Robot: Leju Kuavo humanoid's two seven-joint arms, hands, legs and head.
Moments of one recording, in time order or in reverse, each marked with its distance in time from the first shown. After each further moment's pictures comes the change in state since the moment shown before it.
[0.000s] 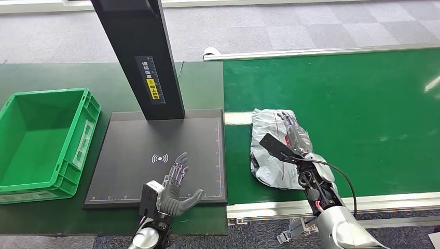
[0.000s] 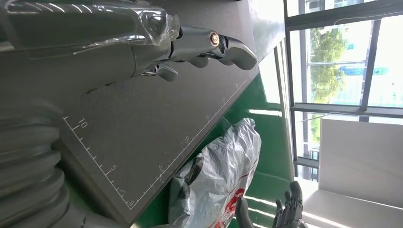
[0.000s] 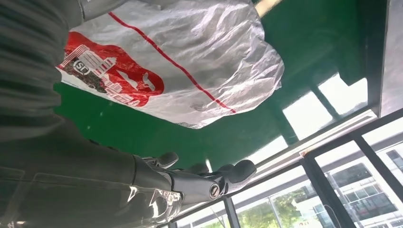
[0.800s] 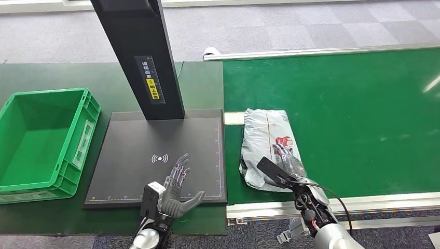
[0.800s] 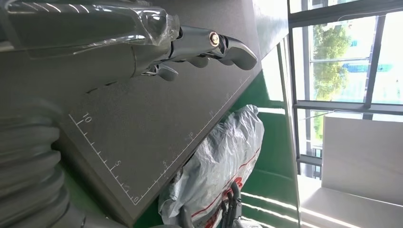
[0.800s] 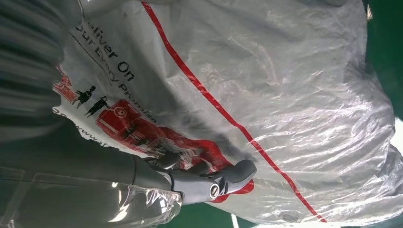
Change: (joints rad) left arm 0.001 0.001 -0.009 0.009 0.001 -0.001 0.000; right arm 0.084 0.004 0.000 0.136 -0.013 0.025 0.032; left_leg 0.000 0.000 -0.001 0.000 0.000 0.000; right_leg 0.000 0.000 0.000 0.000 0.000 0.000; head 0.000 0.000
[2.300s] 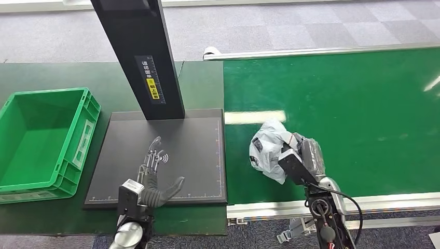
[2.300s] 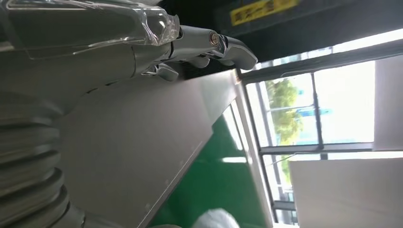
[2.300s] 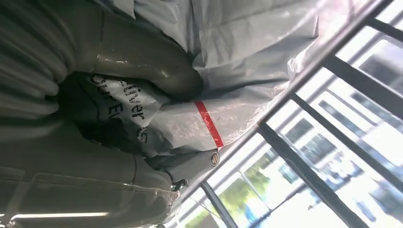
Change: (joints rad) left arm 0.048 0.052 0.088 -0.258 -0.140 0.124 -0.027; right arm 0.310 0.009 -0.040 -0.830 -0.209 0.084 -0.076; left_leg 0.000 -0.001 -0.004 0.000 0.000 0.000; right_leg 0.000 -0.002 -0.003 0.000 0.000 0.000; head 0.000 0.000
